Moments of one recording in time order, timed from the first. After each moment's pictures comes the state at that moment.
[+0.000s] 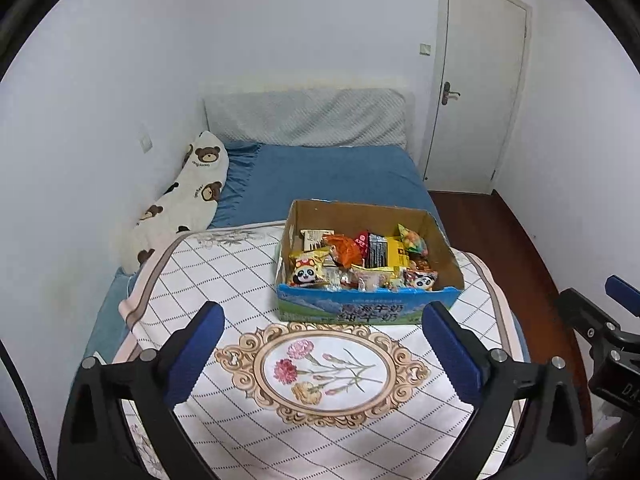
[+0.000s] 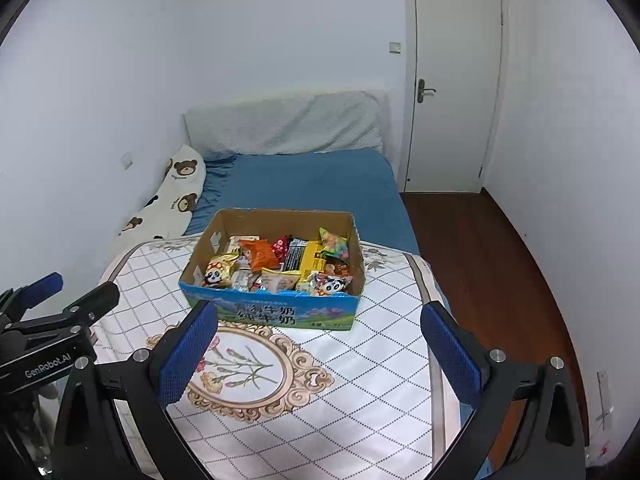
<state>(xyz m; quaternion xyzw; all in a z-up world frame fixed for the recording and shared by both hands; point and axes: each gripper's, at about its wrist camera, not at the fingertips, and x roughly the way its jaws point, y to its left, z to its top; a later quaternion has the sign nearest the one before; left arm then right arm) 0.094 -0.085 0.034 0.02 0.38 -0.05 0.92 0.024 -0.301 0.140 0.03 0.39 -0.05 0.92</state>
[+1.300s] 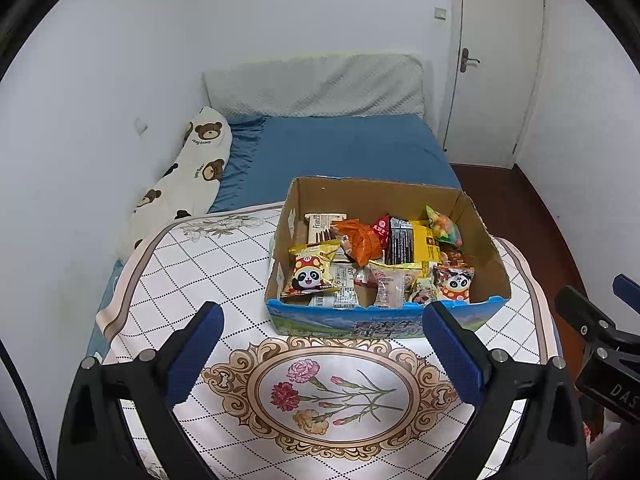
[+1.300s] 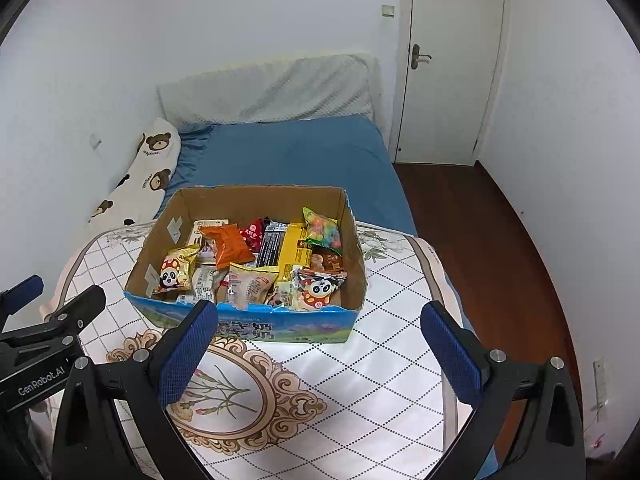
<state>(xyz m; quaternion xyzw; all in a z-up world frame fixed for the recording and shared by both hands) 0.188 -0.107 -0.031 0.04 0.43 -0.03 0.90 0.131 -0.310 0.057 0.02 0.44 -0.08 0.89</state>
